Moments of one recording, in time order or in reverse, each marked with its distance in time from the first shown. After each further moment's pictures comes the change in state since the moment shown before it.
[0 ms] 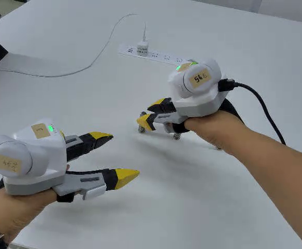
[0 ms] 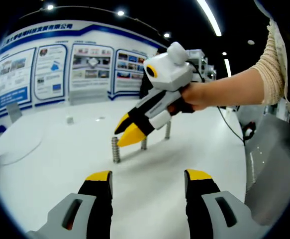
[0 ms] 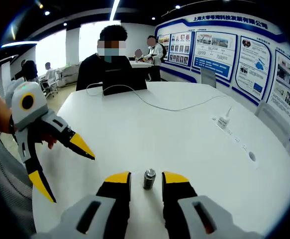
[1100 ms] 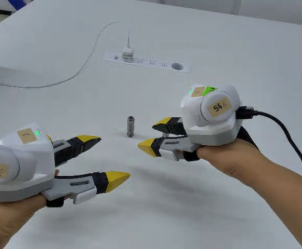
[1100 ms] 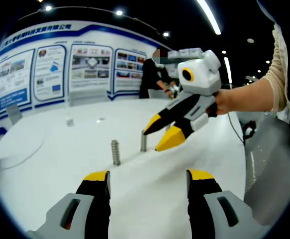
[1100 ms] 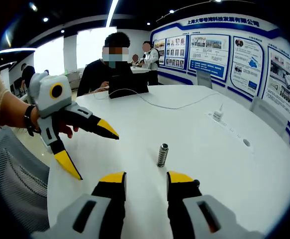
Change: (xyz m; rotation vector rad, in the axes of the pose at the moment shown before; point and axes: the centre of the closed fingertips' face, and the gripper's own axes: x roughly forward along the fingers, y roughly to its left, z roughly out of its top) left arm -0.001 -0.003 0.008 0.012 0.009 0.000; right arm -0.052 0.029 -0.025 0.045 -0.053 -0.016
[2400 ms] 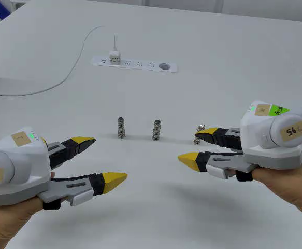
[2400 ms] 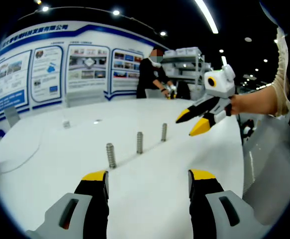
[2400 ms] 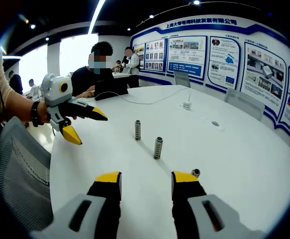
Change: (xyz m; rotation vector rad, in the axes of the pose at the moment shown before) left arm 0.004 -0.008 0.005 0.013 0.006 -0.019; right arm -0.093 -0.028 -0.051 0.087 -0.039 -0.162
